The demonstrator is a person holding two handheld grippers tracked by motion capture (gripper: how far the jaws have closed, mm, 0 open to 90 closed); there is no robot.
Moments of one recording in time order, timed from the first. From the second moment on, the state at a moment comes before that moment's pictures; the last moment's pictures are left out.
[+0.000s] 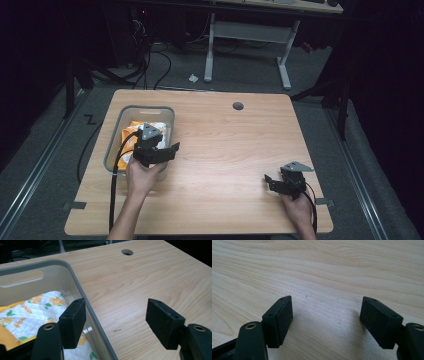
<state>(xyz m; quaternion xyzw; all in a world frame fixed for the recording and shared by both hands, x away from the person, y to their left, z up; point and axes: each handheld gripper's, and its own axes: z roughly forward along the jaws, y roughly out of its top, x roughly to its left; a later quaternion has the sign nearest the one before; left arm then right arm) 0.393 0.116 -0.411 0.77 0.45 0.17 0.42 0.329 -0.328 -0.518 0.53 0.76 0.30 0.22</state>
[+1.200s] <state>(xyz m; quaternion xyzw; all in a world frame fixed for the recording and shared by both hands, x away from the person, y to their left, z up) 0.376 0.085 -0.430 0.78 0.43 0.14 0.44 0.329 -0.328 -0.518 0.53 0.76 0.30 0.22</state>
